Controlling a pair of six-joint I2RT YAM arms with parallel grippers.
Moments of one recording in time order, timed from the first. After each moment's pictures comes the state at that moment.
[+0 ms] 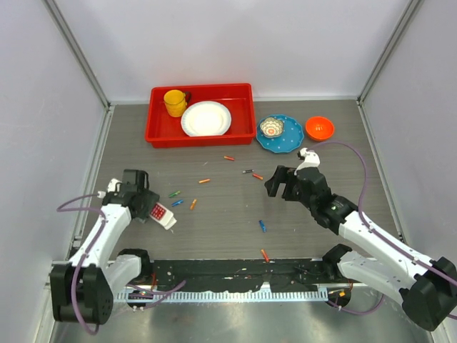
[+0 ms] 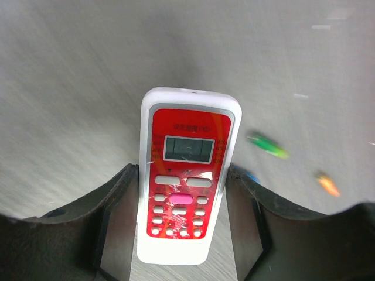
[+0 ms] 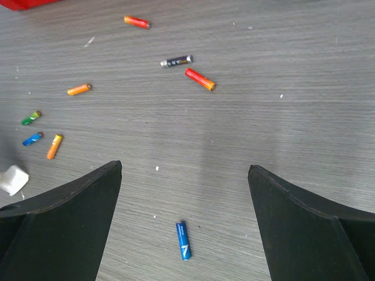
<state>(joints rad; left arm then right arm) -0.06 1.03 0.56 -0.72 -0.23 -1.18 0.61 0.89 0.57 -0.22 0.18 0.59</state>
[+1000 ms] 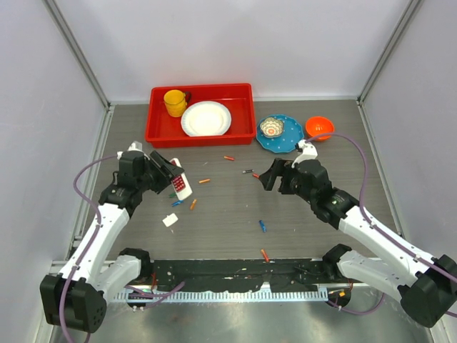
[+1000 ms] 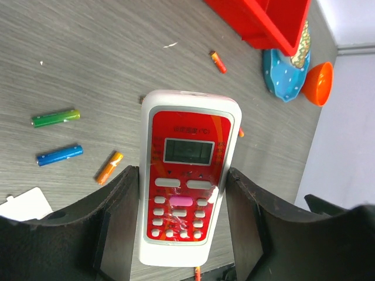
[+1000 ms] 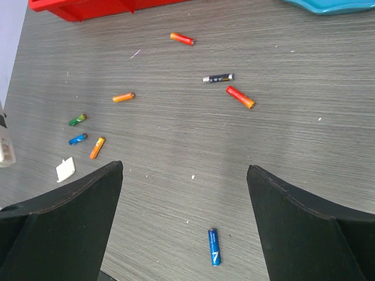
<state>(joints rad) -0.17 0.94 0.75 -0.42 0.17 -0.91 0.61 0.92 0.67 -0.22 0.10 0.59</state>
